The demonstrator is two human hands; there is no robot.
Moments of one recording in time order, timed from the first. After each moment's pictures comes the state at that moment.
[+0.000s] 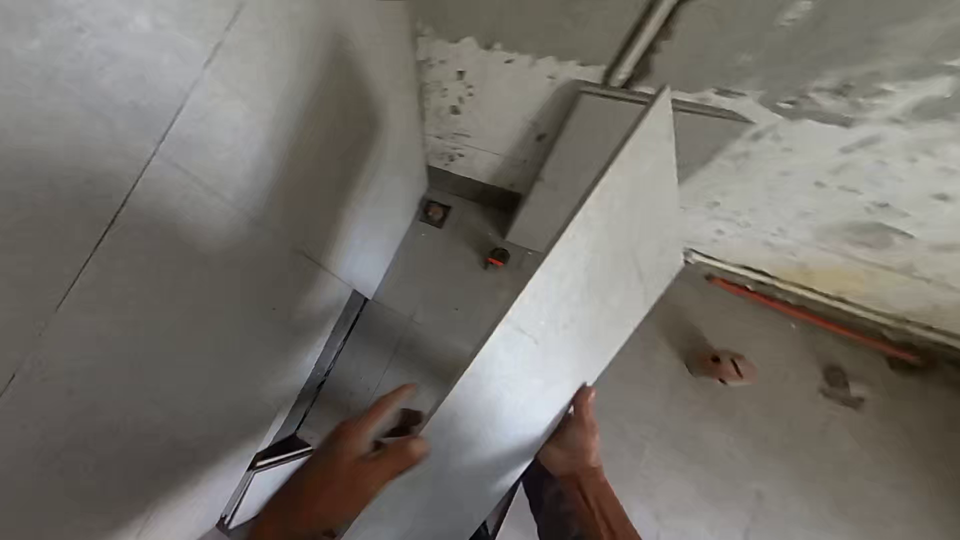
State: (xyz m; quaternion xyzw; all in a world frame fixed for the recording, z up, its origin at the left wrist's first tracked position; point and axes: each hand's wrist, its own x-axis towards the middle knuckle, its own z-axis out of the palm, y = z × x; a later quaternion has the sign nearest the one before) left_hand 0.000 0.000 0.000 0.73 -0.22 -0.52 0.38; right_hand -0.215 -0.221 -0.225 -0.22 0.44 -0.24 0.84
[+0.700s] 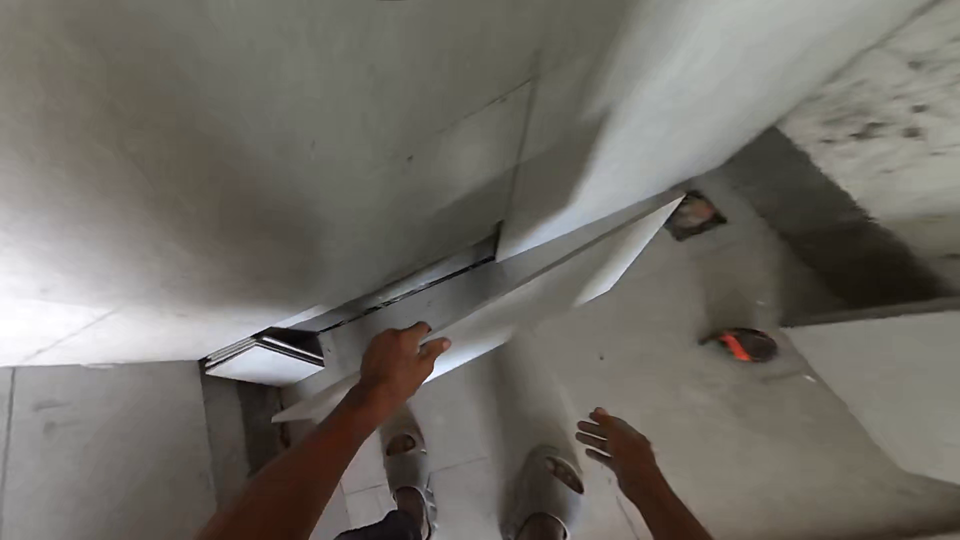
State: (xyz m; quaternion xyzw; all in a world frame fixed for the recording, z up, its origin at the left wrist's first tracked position) left_hand 0.055 0.082 -0.334 0.95 0.02 -0.24 0.17; right_hand -0.068 -0.256 -0.544 -0.62 0.45 0.27 0.59
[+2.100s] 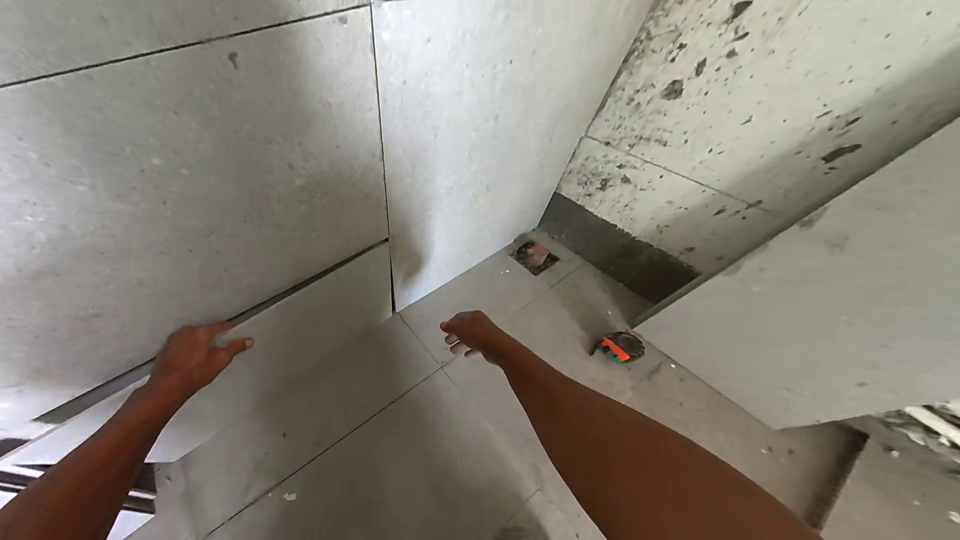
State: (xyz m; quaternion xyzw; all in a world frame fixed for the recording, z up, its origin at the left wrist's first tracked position) left_hand 0.143 0.246 -0.537 0.99 -0.05 -0.03 0.09; right_hand 0.127 -0.212 -0.593 -0.80 0.19 0.25 0.51
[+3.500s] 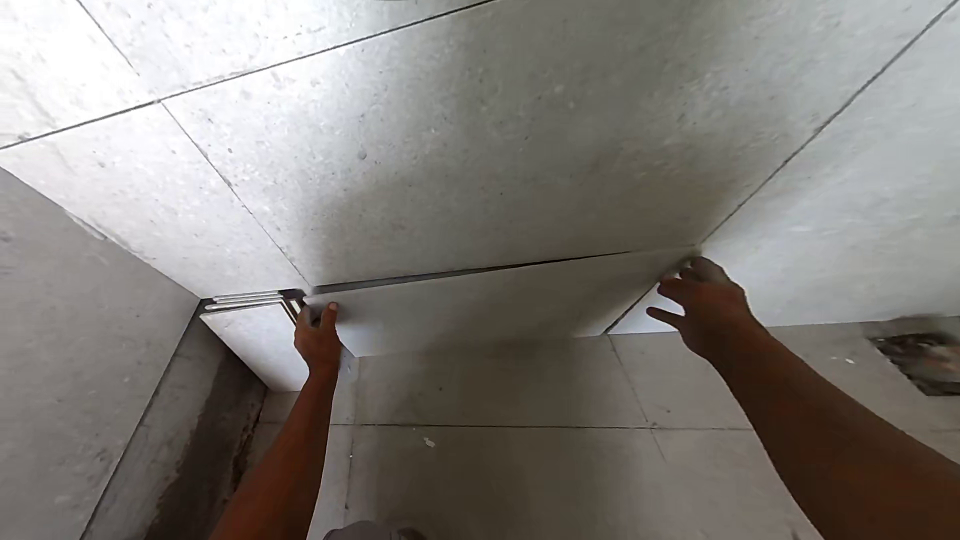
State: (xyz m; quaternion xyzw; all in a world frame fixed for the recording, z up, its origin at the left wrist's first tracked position) left_hand 0.015 0.368 -0.603 0.77 0.40 0.33 0.39; right_hand 0.232 -0.109 -0.590 -0.73 0.12 0.06 0.67
